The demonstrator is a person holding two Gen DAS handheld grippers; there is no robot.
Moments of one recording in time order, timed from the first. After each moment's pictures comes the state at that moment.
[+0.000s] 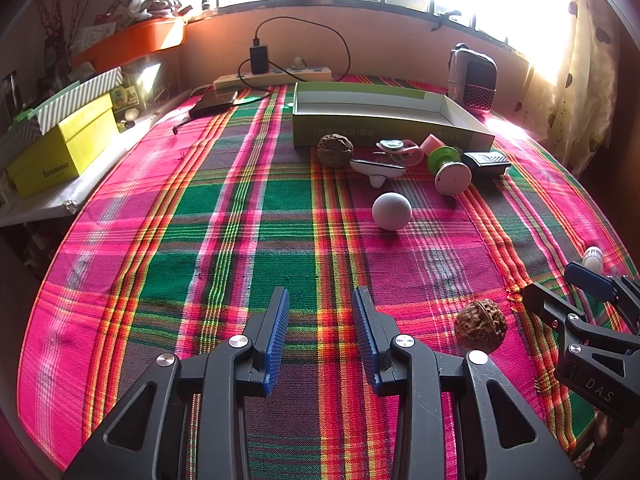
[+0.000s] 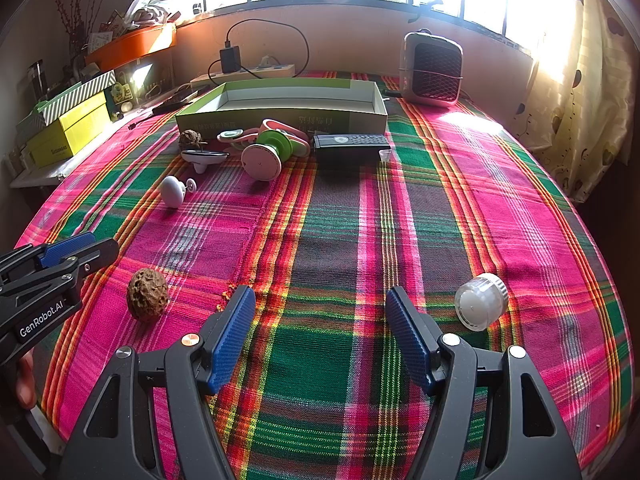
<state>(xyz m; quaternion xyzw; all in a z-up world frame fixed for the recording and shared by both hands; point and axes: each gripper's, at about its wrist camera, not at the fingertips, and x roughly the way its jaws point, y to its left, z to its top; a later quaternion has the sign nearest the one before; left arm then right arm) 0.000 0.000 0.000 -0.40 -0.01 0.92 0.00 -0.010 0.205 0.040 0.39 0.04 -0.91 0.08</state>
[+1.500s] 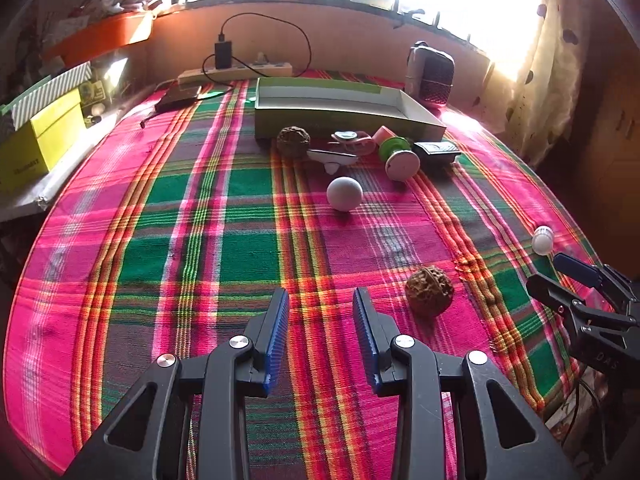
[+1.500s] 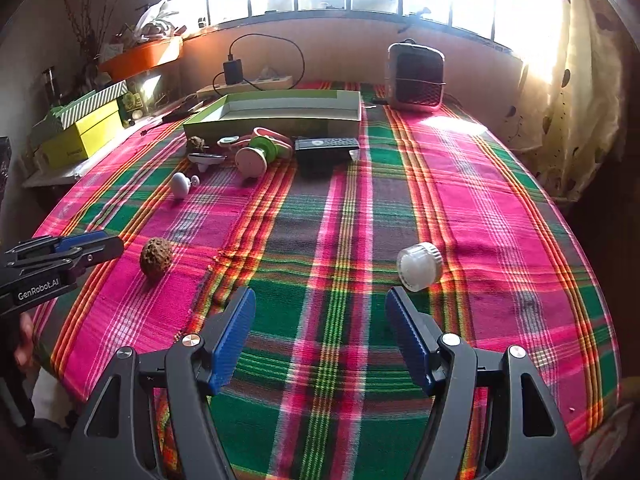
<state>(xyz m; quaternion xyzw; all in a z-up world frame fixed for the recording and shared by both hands) 0.018 0.002 0.008 -0.41 -0.03 0.91 0.09 0.026 0.243 0.058 0.38 0.03 -0.92 0.09</state>
